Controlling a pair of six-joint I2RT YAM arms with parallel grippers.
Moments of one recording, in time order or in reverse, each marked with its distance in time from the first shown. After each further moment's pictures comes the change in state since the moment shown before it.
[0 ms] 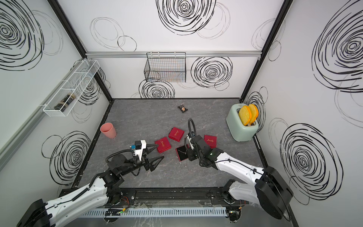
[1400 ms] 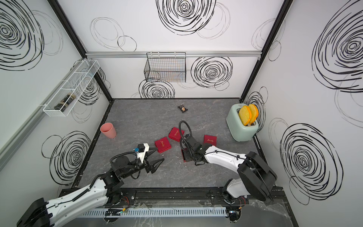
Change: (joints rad) left arm -0.031 -0.013 -0.049 -0.074 -0.084 0.056; right arm 0.089 0.227 0.142 -0.157 0.027 0.146
